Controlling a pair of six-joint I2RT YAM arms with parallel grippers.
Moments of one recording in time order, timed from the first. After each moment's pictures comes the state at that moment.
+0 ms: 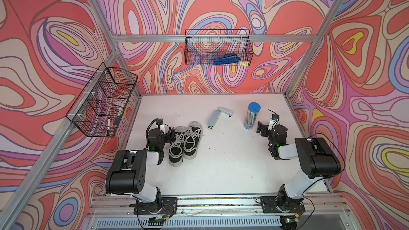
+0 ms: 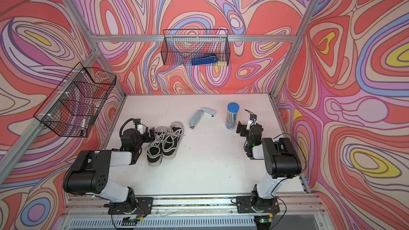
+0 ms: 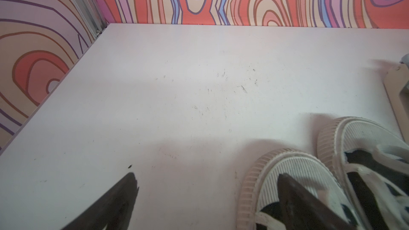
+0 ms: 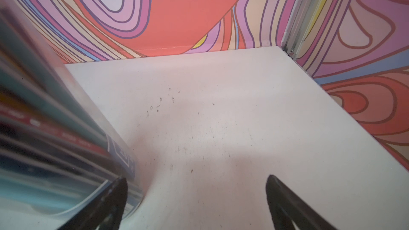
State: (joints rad) left arm 0.02 1.54 0.39 0.75 0.02 -0.03; right arm -0.02 1.71 0.46 0.95 0.04 0.03
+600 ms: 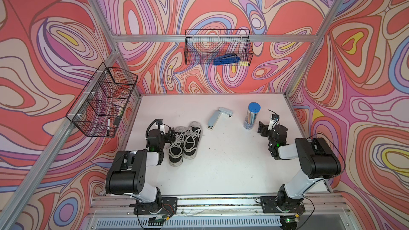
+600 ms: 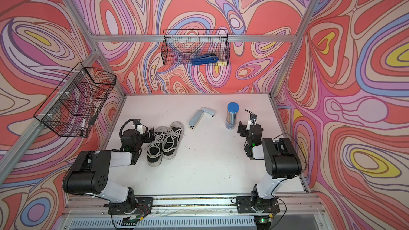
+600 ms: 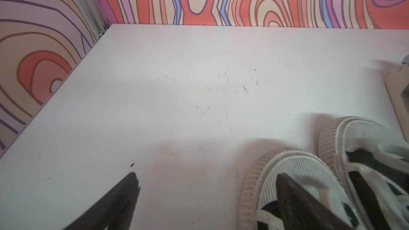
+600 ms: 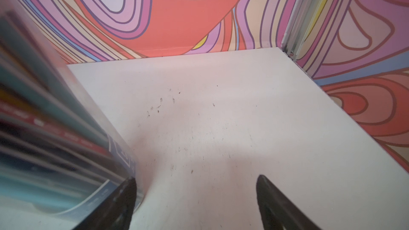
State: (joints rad) left arm 0.02 1.51 0.36 0.76 0.00 -0.03; right arm -0.02 1.67 0.46 0.92 0.04 0.03
